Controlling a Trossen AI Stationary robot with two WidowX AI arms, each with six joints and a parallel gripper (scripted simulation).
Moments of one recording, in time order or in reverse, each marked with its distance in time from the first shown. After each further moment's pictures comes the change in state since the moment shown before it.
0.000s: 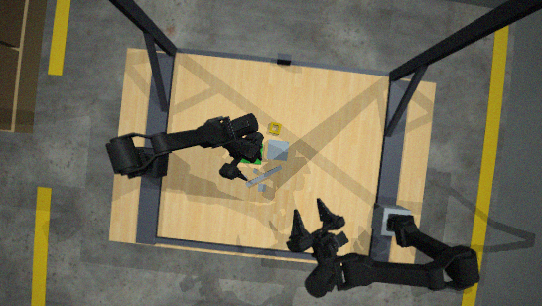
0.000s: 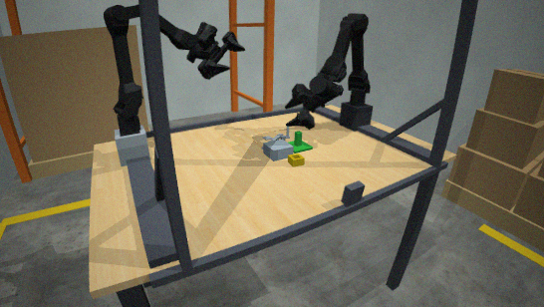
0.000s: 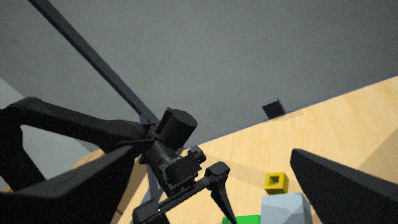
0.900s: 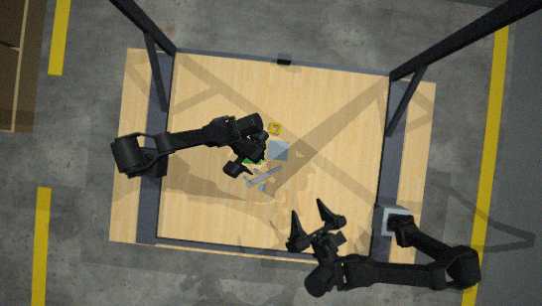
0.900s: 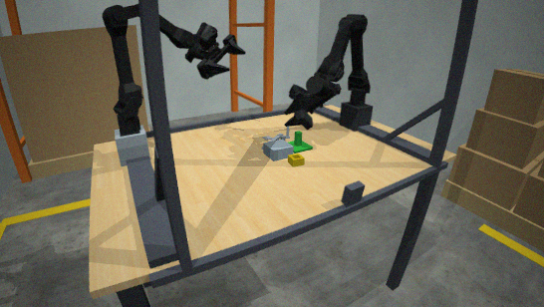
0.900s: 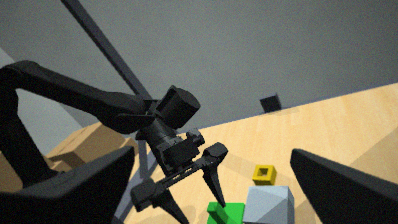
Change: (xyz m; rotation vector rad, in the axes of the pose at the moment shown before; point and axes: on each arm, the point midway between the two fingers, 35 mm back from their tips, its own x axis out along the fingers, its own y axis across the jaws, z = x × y) left arm -0.002 -0.002 -0.007 -0.108 0.066 0.009; right arm 0.003 0.016 0.005 0.115 0.057 0.050
